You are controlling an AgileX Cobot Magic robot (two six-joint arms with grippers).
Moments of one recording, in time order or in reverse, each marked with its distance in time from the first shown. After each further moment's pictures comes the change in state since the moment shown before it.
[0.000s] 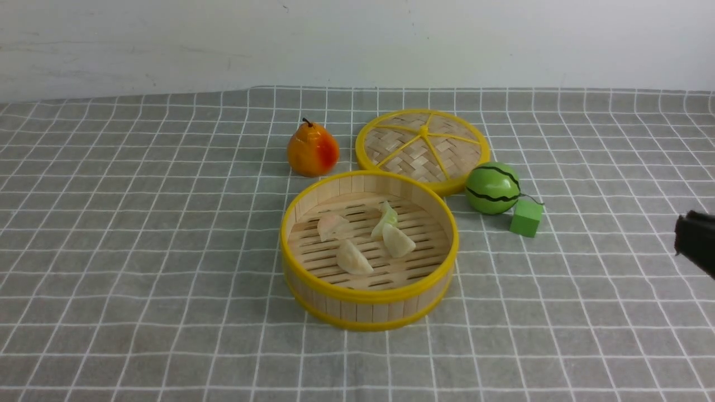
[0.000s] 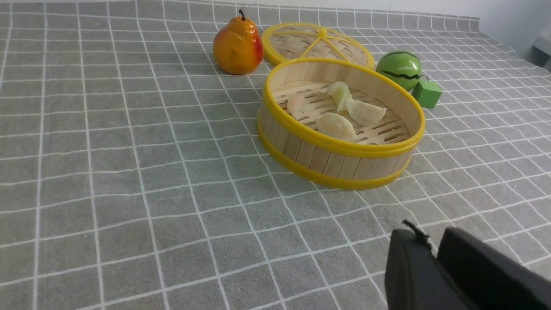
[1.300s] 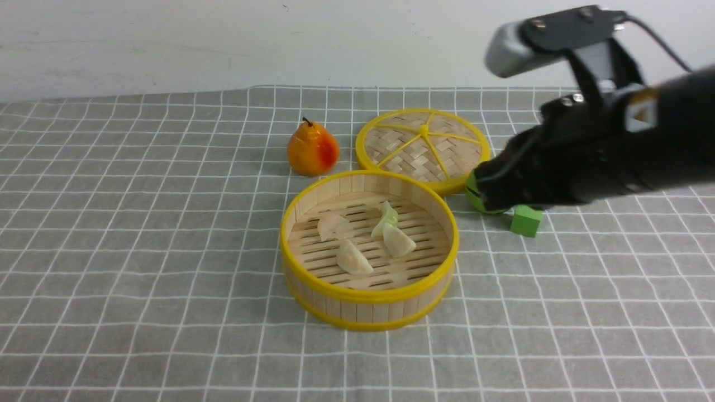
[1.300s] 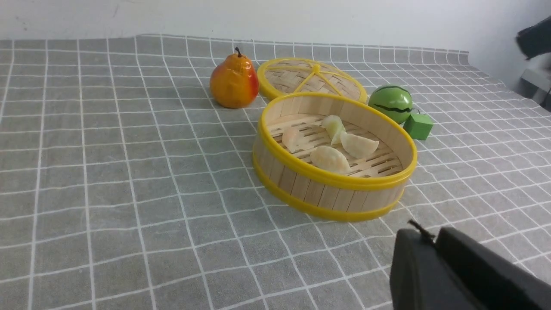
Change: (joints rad) right arm 0.022 0.694 -0.565 0.115 0.322 0.029; left arm 0.000 0.000 -0.002 0.000 -0.064 0.000
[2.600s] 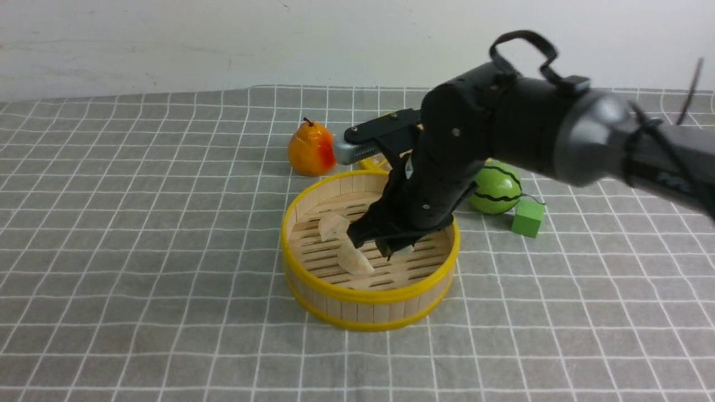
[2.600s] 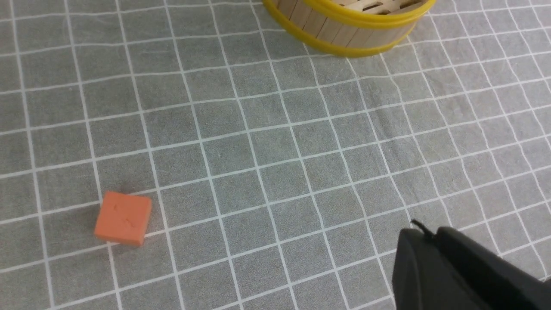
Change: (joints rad) right arm 0.069 0.815 -0.611 -0.219 0.317 0.229; left arm 0.000 0.529 -0.497 -0.056 0.533 -0.071
